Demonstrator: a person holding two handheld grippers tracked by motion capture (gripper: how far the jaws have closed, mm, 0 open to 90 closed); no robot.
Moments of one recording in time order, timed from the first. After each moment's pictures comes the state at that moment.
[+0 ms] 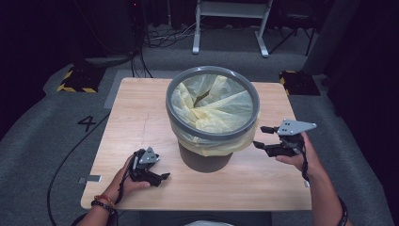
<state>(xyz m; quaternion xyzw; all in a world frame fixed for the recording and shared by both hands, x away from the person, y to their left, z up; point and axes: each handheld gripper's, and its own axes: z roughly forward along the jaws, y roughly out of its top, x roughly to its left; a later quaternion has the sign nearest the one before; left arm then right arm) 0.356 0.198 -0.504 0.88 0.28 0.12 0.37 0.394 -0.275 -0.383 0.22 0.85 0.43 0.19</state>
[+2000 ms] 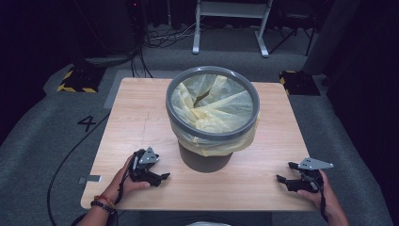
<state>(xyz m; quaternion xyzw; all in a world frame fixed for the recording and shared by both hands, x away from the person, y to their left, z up) 0.355 0.198 -0.504 0.88 0.28 0.11 0.37 0.337 -0.373 -0.503 0.38 0.83 0.37 0.17</state>
